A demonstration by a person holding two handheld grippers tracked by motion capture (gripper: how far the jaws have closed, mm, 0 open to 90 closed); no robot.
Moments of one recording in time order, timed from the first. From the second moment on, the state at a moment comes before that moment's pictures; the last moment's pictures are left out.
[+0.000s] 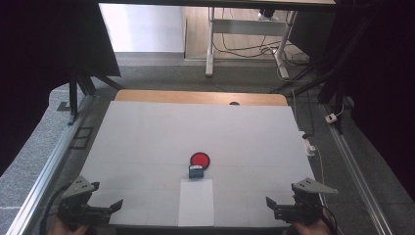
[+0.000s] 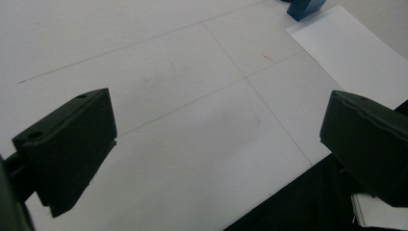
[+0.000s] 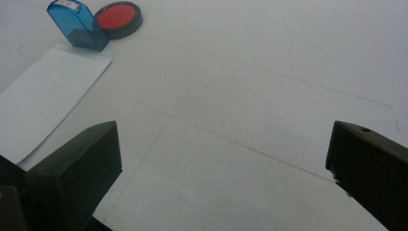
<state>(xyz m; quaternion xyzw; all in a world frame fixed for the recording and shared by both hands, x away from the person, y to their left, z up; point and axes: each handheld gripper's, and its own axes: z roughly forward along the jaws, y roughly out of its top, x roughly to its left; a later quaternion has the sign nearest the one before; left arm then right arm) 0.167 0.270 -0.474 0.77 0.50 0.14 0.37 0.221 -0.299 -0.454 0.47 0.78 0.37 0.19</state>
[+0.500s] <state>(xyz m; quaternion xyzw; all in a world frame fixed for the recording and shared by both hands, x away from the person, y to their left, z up) 0.167 0.273 -0.474 0.77 0.50 0.13 0.37 0.222 -0.297 -0.454 0.46 0.79 0.37 0.19</state>
